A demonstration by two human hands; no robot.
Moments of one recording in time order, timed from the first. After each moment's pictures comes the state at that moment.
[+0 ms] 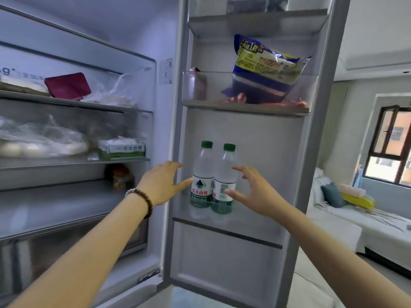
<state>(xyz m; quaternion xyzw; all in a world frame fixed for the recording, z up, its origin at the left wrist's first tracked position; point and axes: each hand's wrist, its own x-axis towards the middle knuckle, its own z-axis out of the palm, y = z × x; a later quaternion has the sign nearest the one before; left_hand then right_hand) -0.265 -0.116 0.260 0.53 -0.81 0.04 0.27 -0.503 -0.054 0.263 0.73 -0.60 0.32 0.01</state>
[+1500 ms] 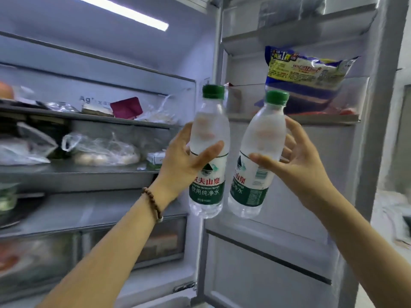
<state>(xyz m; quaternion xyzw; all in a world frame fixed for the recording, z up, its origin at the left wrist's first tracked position) -0.270 -0.054 0.317 0.22 -0.69 -0.19 0.66 -0.477 -0.029 0.331 0.73 -0.29 0.60 -0.17</state>
